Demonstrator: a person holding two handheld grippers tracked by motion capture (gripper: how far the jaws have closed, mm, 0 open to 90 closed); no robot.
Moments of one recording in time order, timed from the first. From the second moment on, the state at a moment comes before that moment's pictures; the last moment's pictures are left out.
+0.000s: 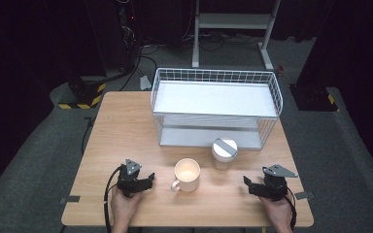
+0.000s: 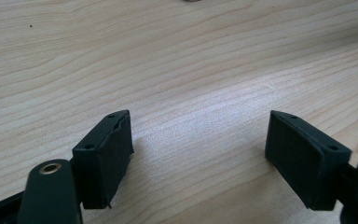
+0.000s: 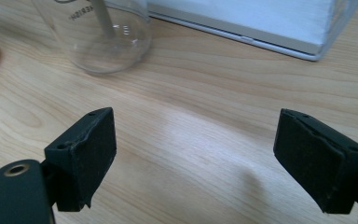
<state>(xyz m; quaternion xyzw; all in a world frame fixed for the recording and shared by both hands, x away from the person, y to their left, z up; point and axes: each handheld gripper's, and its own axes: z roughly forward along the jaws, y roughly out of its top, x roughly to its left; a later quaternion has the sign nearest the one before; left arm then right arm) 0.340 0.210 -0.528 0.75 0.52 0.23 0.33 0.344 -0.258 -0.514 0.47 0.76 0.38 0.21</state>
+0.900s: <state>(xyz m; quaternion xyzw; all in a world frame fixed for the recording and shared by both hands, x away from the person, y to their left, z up) 0.341 0.210 -0.528 0.75 0.52 0.23 0.33 0.350 -0.228 -0.508 0.44 0.77 0.41 0.19</state>
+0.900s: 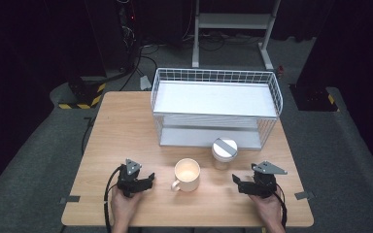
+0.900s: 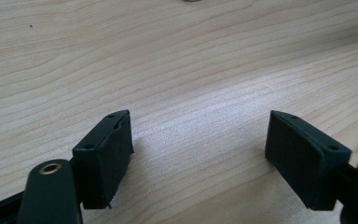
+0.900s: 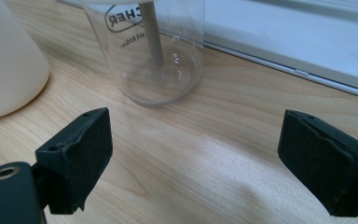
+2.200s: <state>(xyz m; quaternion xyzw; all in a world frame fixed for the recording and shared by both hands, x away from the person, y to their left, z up) 0.340 0.210 -0.528 0.75 0.52 0.23 0.33 0.378 -0.191 -0.499 0.42 0.77 0.44 0.19</state>
